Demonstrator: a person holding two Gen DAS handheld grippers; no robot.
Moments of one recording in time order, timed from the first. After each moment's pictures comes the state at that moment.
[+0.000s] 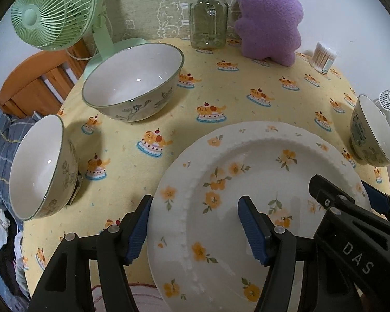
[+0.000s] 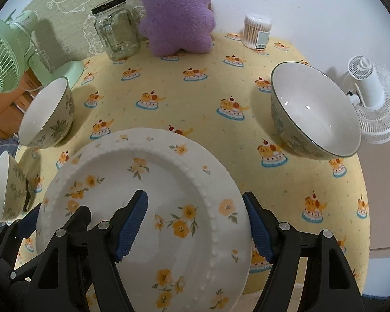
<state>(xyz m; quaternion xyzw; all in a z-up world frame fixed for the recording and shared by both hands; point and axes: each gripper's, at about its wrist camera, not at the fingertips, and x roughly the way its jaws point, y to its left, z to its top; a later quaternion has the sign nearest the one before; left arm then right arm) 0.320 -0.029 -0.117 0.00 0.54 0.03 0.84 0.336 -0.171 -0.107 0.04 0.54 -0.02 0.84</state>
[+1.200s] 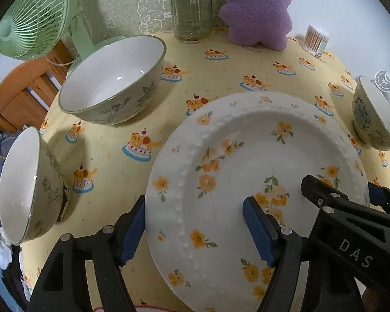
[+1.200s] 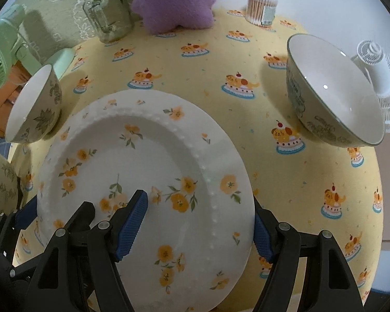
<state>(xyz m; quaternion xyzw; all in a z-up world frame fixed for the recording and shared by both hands) 0.332 -0.029 -0.127 0.03 0.55 0.00 0.84 0.347 -0.168 -0.131 0.05 0.58 -0.01 0.81</state>
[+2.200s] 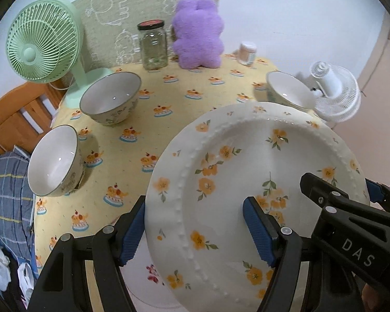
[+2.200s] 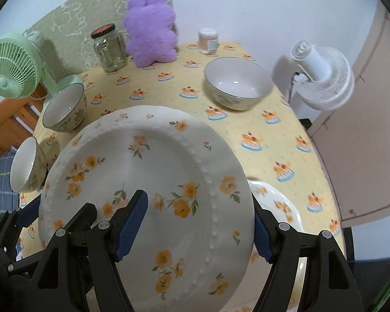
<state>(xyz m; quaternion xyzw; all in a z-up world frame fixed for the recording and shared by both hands) 0.212 -0.043 -0.042 0.04 0.50 -0.11 0.86 0.199 -0.182 -0.031 0.06 0.52 -0.10 0.85</state>
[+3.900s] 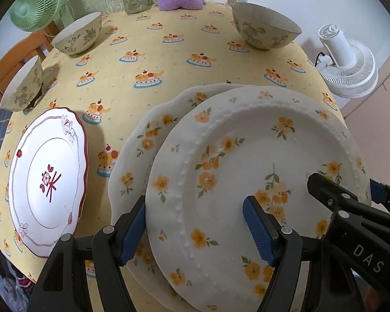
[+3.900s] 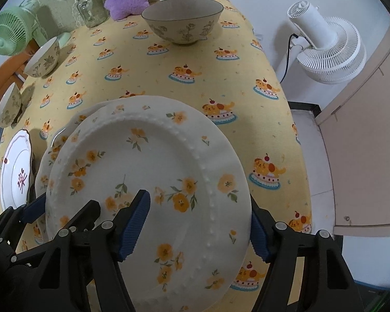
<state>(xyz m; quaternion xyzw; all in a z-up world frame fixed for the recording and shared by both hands) 0.158 -0.172 -0.122 0.00 0.58 -0.02 0.81 0.155 -0.312 -0.111 0.03 0.59 -0.02 0.81</state>
